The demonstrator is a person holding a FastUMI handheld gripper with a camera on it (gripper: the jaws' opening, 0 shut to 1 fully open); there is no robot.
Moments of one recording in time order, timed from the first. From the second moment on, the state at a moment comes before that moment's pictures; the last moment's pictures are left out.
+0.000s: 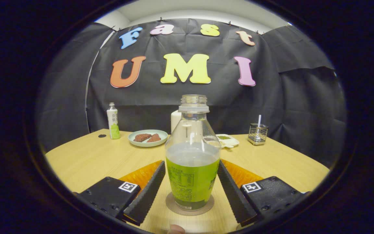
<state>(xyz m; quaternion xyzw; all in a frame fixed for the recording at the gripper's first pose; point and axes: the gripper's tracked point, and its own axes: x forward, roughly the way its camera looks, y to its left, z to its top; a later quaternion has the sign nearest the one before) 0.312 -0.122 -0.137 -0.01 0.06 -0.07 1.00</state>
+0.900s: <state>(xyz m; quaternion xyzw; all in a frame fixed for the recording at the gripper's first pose) 0.212 -0.107 0.001 -0.01 0.02 -0.05 1.00</state>
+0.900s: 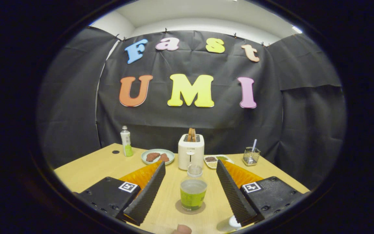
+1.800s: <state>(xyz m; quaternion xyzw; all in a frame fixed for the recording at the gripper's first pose) 0.002 -0.126 0.029 -0.01 0.00 -0.09 1.00</state>
